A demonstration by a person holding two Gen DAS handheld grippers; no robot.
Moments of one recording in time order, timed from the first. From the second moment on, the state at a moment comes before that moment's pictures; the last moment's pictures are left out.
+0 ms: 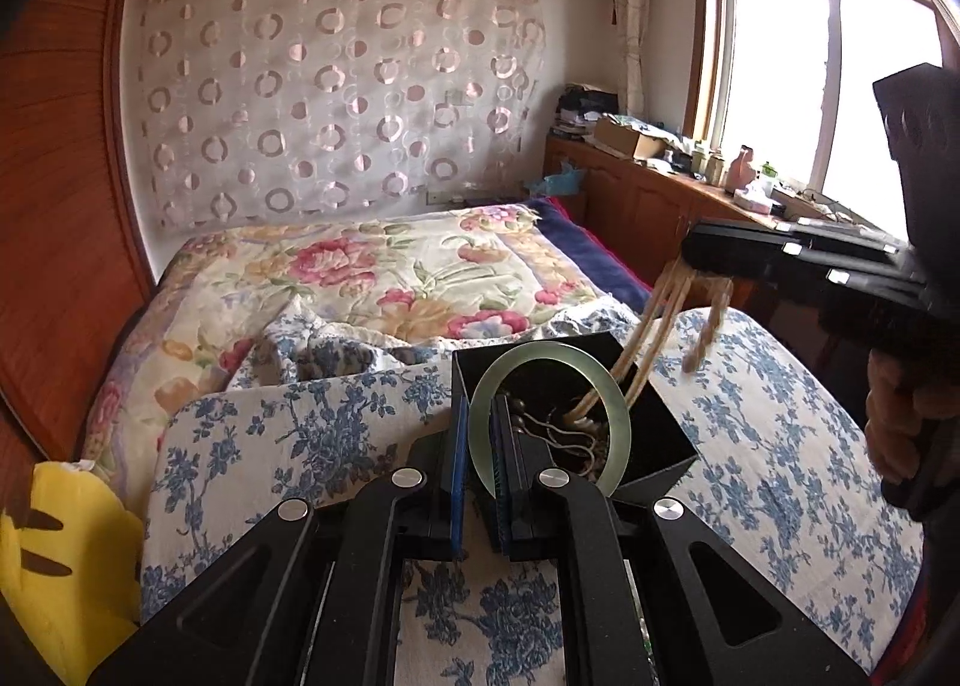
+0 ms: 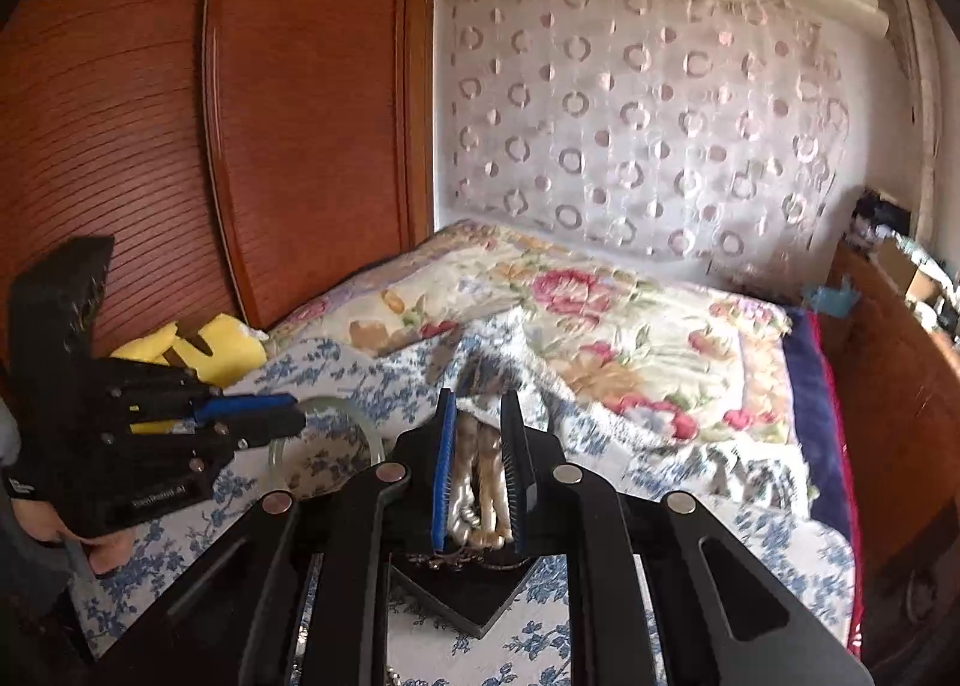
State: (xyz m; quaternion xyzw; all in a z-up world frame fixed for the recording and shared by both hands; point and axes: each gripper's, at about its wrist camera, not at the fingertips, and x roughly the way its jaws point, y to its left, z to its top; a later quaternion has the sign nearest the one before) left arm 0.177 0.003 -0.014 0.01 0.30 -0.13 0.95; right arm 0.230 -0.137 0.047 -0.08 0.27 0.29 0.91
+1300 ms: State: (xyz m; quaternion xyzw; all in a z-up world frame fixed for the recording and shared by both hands) left arm 0.217 -0.036 -0.034 0.04 0.33 -0.16 0.93; right arm 0.201 -0.180 -0.036 -0.07 0.34 0.27 0.90
